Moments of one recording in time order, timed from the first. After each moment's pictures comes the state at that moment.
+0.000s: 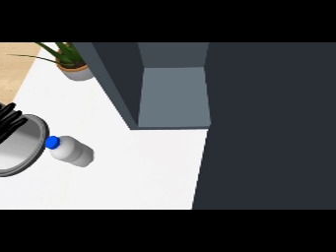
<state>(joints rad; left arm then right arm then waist) -0.08 0.44 0.41 -1.41 0.50 -0.95 0.04 0.15 -0.09 0.44 -2.49 0.04 -0.05 0.37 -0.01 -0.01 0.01</state>
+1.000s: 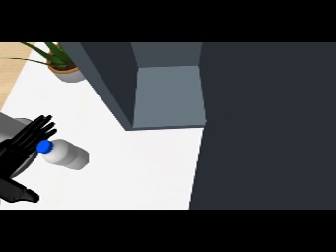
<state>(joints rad) -0.15 0.37 0.36 -1.06 0.06 -0.89 -0.26 0.10 -0.13 0.45 -2.48 0.04 -0.09 0.37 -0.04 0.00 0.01</state>
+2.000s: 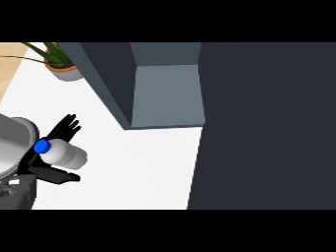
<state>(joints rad) -0.37 0.33 0.25 -0.50 -0.12 -0.63 -0.70 0.12 -0.16 0.47 -2.48 0.04 -0.13 0.34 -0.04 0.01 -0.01</state>
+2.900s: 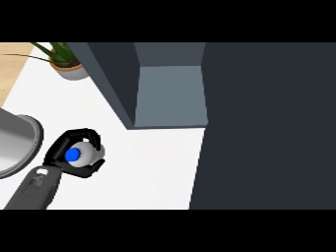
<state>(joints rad) -0.40 0.26 0.09 -0.55 -0.20 -0.44 -0.93 0.11 -0.19 0.48 -2.48 0.04 -0.17 0.36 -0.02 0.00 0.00</state>
